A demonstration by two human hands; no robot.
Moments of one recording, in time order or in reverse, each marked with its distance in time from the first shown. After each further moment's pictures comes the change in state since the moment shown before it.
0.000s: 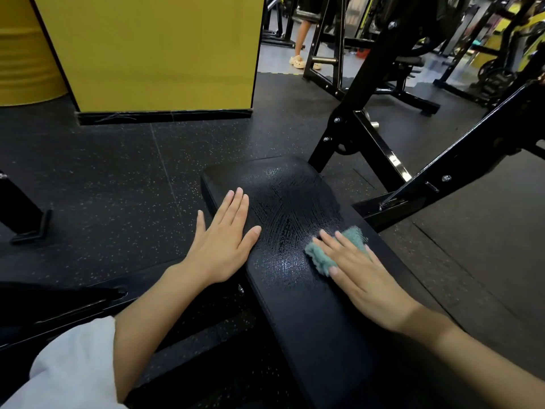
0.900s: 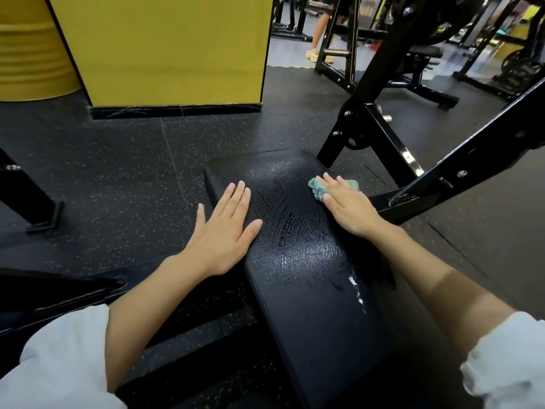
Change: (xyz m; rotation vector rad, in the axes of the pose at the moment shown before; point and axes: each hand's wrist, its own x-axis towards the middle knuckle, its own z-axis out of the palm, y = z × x) left_hand 0.000 0.002 -0.001 0.012 -0.006 -0.015; right_hand 0.125 0.044 -0.024 -0.081 0.109 0.124
